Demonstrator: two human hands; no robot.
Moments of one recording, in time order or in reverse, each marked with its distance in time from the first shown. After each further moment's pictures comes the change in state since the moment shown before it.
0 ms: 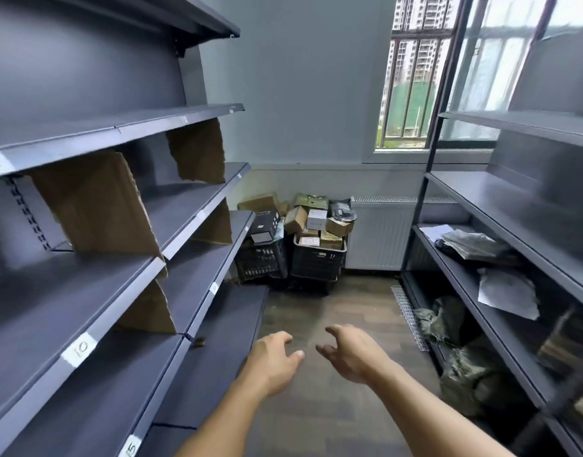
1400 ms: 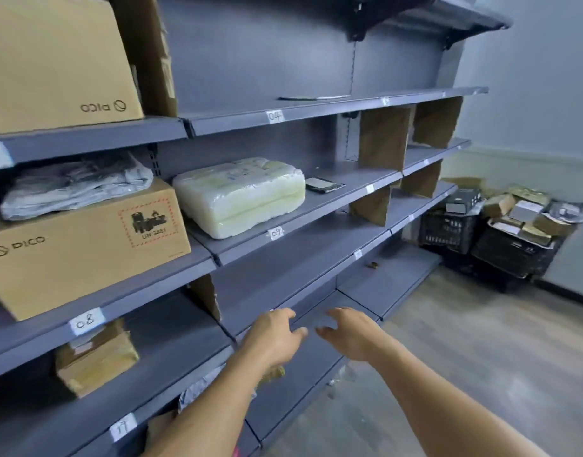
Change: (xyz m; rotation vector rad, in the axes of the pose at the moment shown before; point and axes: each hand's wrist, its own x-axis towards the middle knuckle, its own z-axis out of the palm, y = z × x) left_hand -0.669 -0.121 0.069 -0.058 0.396 -0.578; right_hand -0.548 -0.153 0.172 -0.151 -0.303 -0.705
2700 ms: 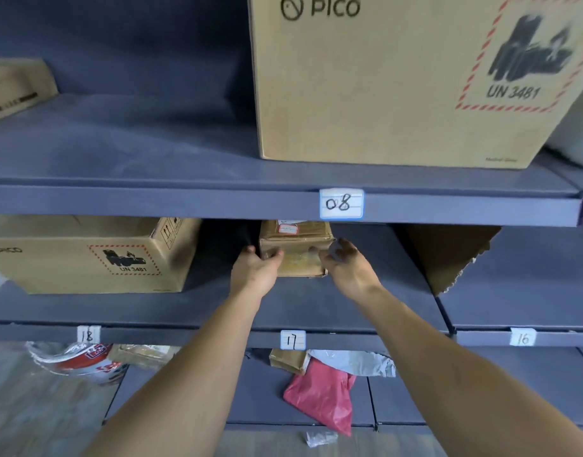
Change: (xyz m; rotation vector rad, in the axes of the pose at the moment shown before) left_hand 0.034 -0.431 -0.018 -0.760 0.759 -0.885; right_hand 0.224 -0.317 0.296 0.577 -0.373 -0.347
